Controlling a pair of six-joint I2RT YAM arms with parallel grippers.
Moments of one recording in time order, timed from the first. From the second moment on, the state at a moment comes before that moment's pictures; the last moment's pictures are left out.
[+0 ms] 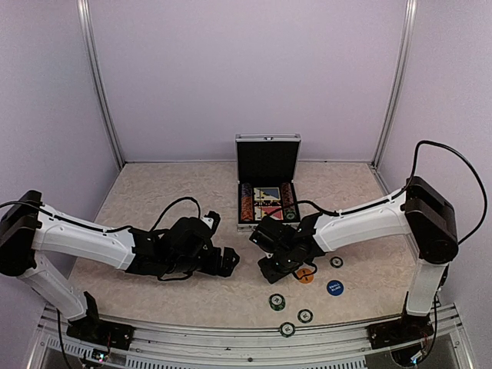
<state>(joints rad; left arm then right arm) -1.08 1.51 0.75 0.00 -0.27 -0.65 1.08 1.89 1.15 -0.47 0.18 0.49</state>
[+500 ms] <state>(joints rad) -1.08 1.51 0.75 0.00 -0.27 -0.65 1.09 1.88 1.16 -0.50 0.18 0.49</state>
